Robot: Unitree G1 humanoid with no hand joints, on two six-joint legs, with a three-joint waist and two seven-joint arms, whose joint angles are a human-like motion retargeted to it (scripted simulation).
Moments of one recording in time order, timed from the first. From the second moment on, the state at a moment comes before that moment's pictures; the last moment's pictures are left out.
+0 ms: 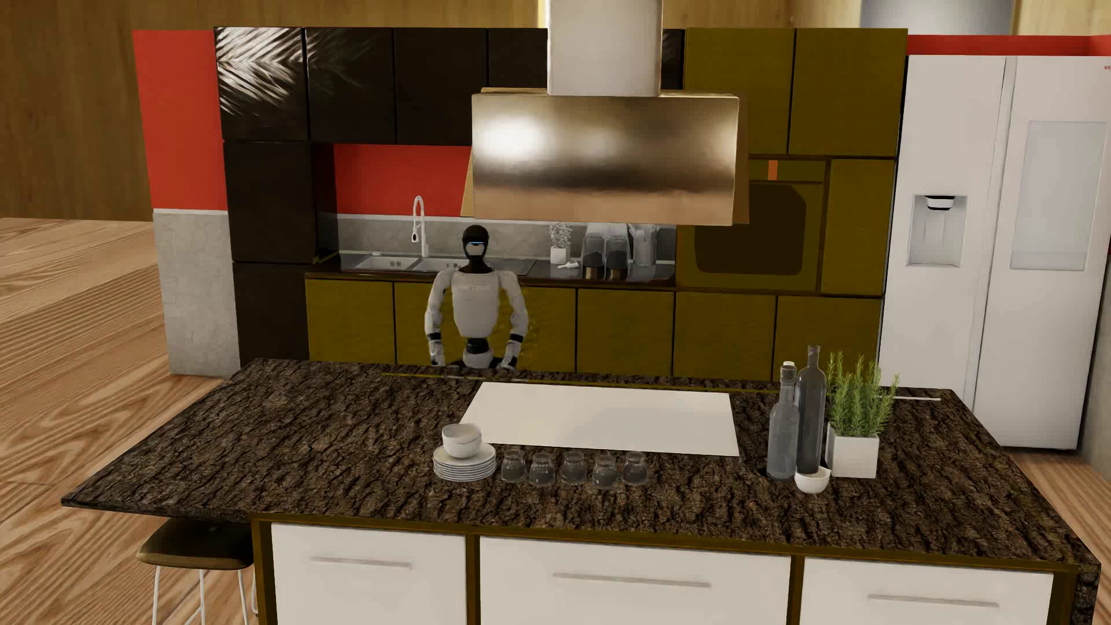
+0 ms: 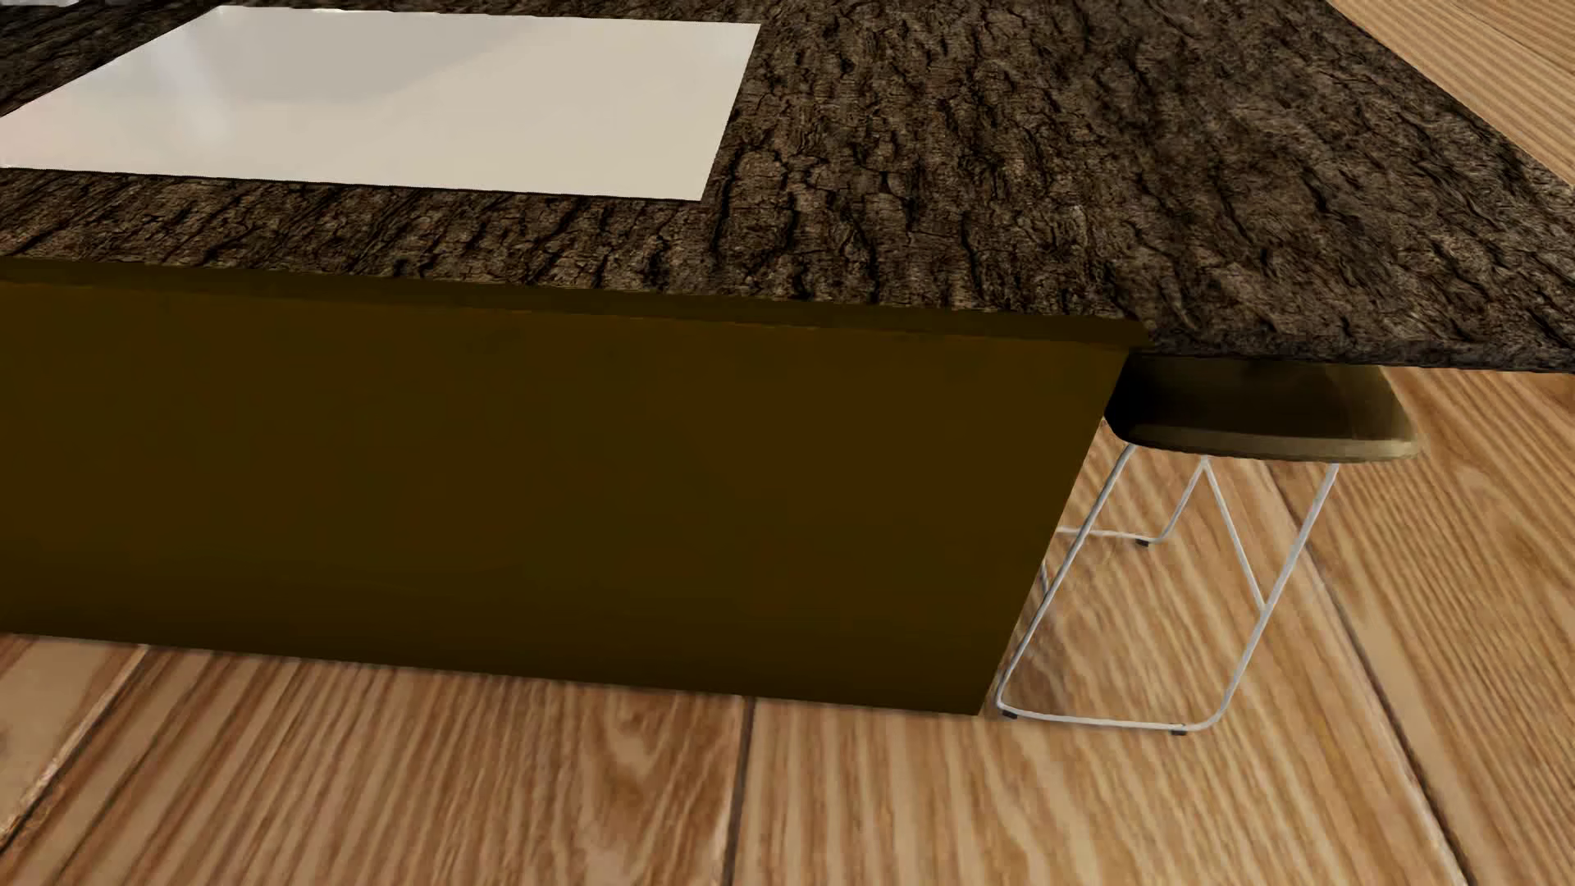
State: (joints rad) body -0.09 -0.06 -0.04 -0.13 -0.07 -0.07 0.00 0.00 -0.12 0.31 0.25 0.14 0.10 -0.10 -0.04 0.30 -0.31 0.00 0.00 -0.74 0.77 0.76 0.82 0.00 0.00 0.00 0.00 0.00 0.00
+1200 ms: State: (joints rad) body -0.06 -0.05 0.23 -0.12 -0.07 -0.28 0.00 0.00 -0.07 0.16 0.22 -0.02 -1.55 0.10 -0.06 0.47 -0.52 0.00 0.00 -0.87 0.77 0.86 1.25 0.00 0.00 0.00 0.00 0.00 0.00
